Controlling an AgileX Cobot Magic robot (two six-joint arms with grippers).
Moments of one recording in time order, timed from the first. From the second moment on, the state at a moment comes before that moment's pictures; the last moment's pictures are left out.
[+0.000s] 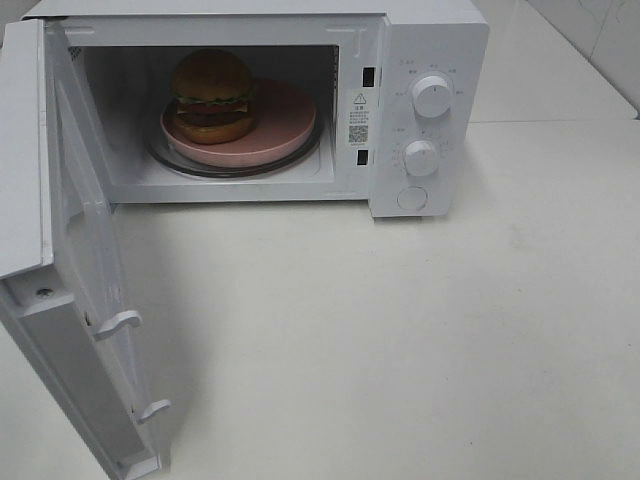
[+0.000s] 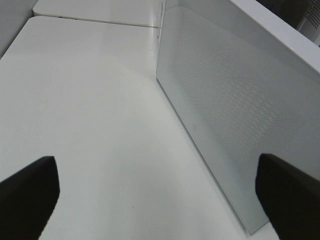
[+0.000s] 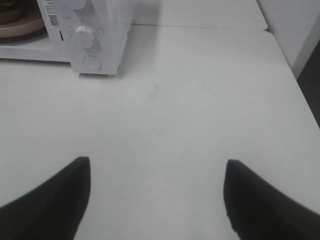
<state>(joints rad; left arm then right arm) 0.06 -0.01 -0.52 -0.15 1.07 0.03 0.03 0.00 -0.50 0.01 1.00 -0.01</state>
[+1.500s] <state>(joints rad) 0.06 0.40 -0.52 -0.05 0.73 0.03 0.03 0.00 -0.50 0.01 1.00 -0.01</state>
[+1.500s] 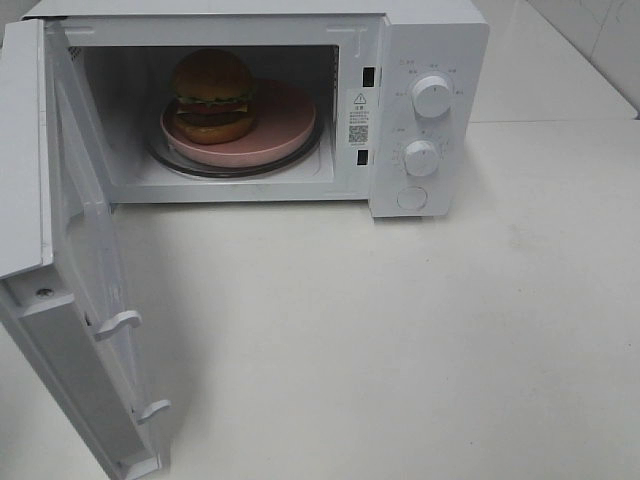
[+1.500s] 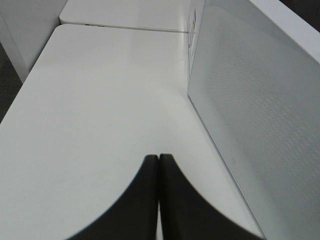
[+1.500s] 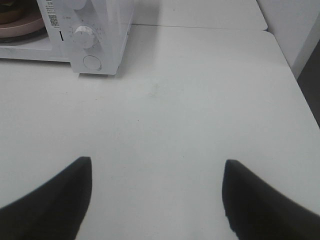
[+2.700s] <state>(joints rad) 0.06 1.08 -0.20 0.30 -0.64 -0.21 0.03 0.00 -0.50 0.01 1.00 -0.01</state>
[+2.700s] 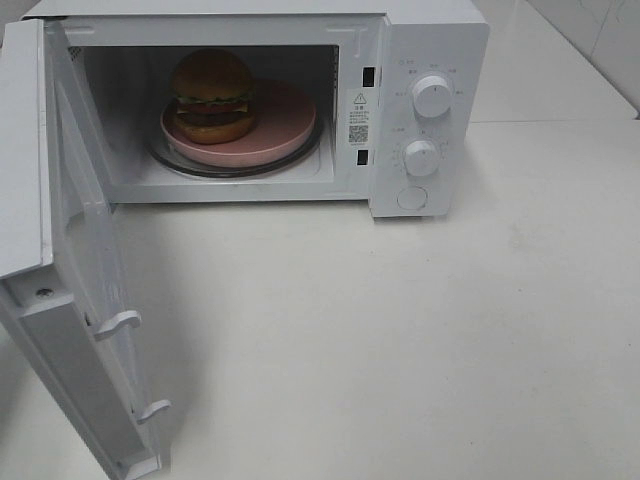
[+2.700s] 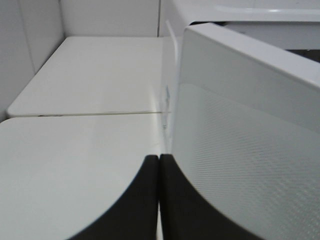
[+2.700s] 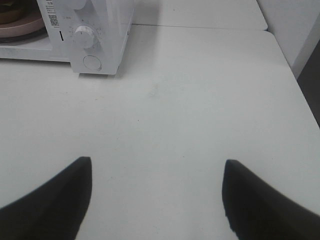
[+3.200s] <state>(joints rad) -0.08 1.39 -0.22 0.39 -1.00 -0.22 0.03 0.00 -0.50 0.01 1.00 -0.01</state>
